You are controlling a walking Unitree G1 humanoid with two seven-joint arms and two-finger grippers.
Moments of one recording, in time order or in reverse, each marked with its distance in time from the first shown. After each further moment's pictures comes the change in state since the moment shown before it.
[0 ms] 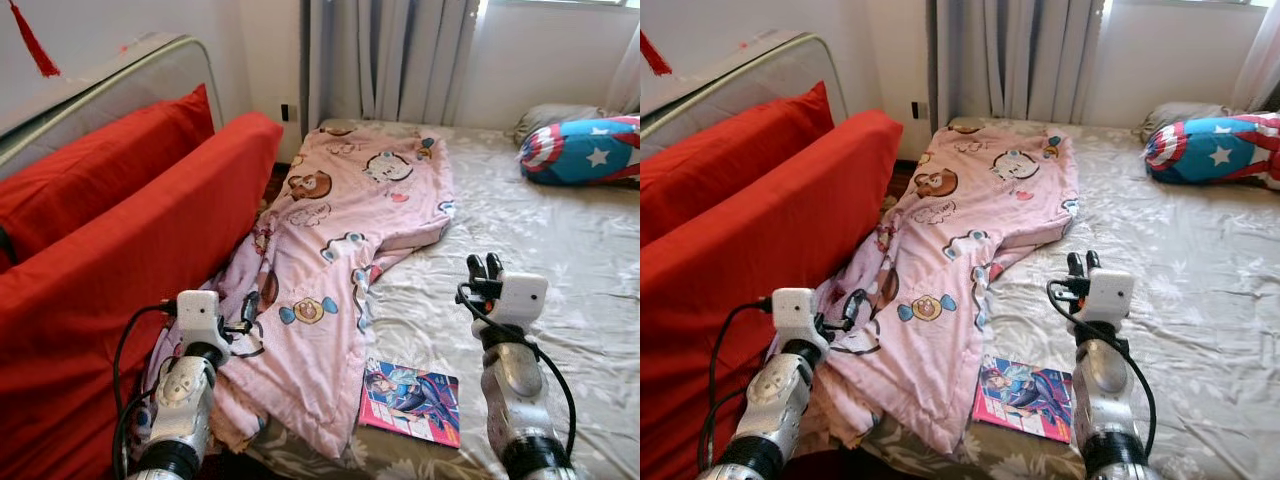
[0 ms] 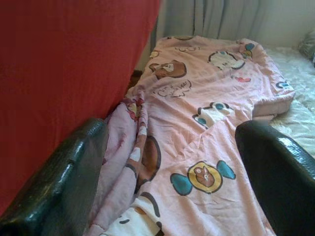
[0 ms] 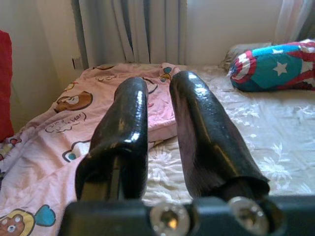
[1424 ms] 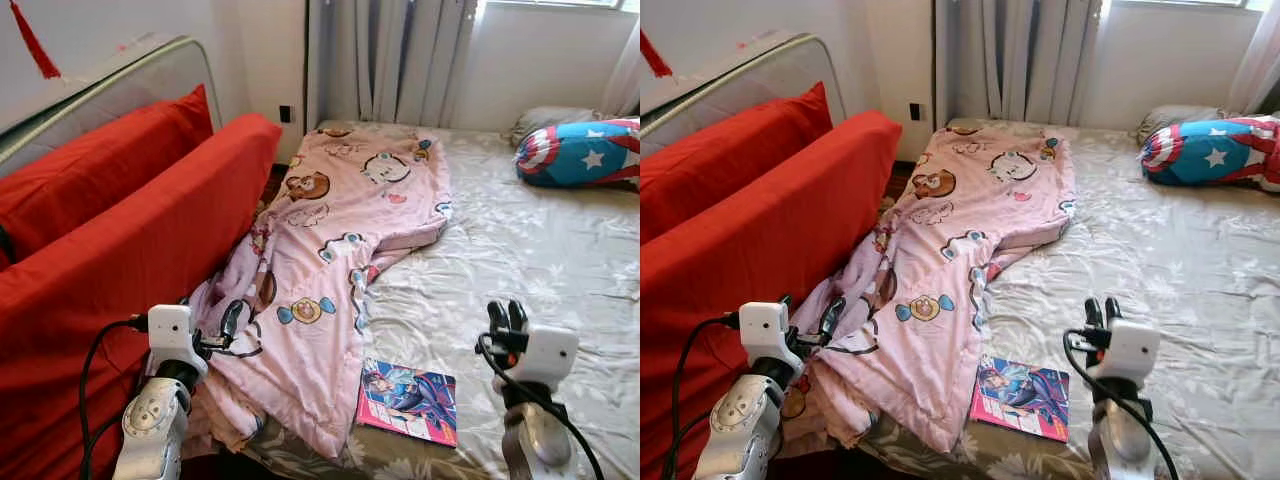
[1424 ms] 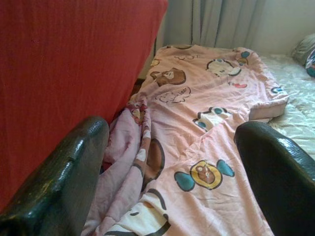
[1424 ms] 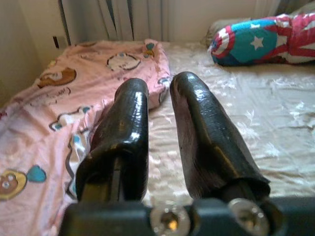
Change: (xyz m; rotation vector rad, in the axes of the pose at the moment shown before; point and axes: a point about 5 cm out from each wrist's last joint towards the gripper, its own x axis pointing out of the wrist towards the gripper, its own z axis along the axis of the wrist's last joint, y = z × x) left arm -0.033 0.015 0.016 0.035 -0.031 -0.022; right arm -0.065 -0.014 -0.008 -0.019 0.103 -0.061
